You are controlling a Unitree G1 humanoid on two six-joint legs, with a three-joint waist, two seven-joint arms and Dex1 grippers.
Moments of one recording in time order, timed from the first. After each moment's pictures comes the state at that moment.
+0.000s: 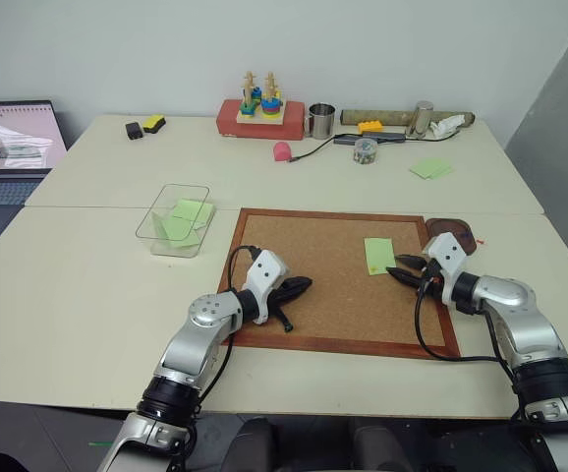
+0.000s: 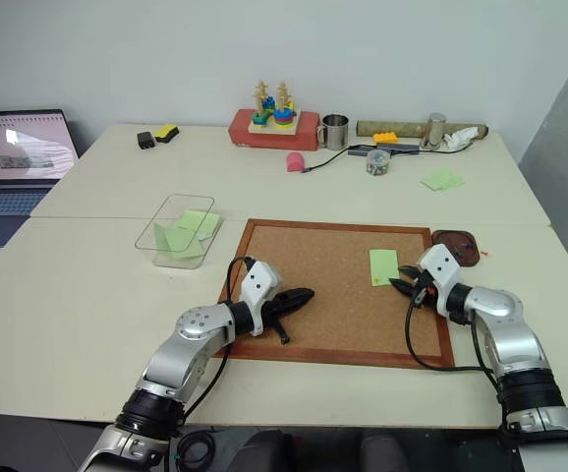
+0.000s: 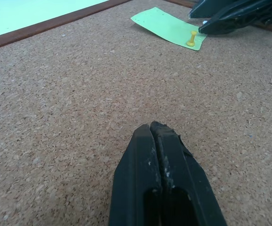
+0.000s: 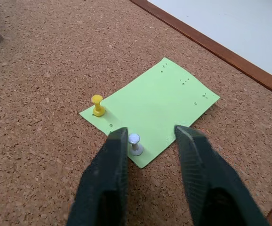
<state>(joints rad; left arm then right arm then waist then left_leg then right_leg) -0.31 0.31 -0.21 0.08 -0.15 0.27 -0.75 -0.36 -0.57 0.03 0.26 0.18 0.12 0.87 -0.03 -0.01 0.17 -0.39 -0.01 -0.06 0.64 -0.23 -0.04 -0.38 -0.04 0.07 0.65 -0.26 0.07</state>
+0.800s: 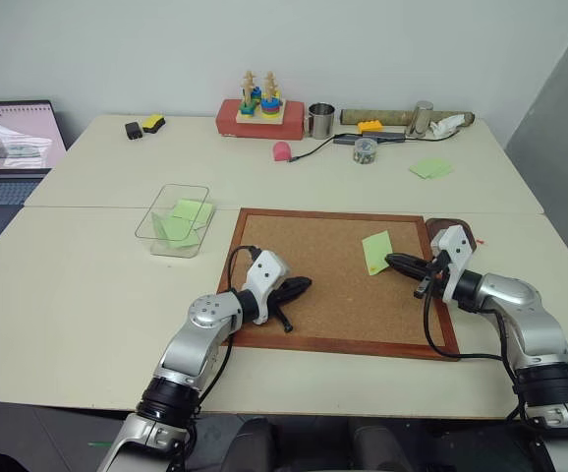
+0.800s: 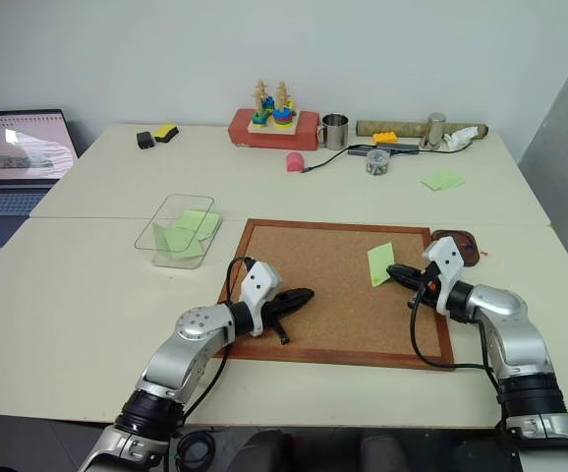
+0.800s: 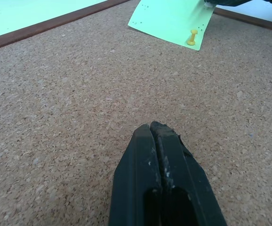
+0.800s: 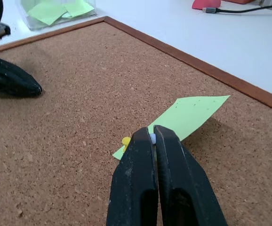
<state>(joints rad) -0.30 0.31 -0.21 0.08 -0.15 0.27 -0.75 -0.34 -0.55 -0.04 0.14 0.35 0.29 0.89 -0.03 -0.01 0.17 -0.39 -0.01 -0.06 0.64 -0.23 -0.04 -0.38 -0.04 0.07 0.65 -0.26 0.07</state>
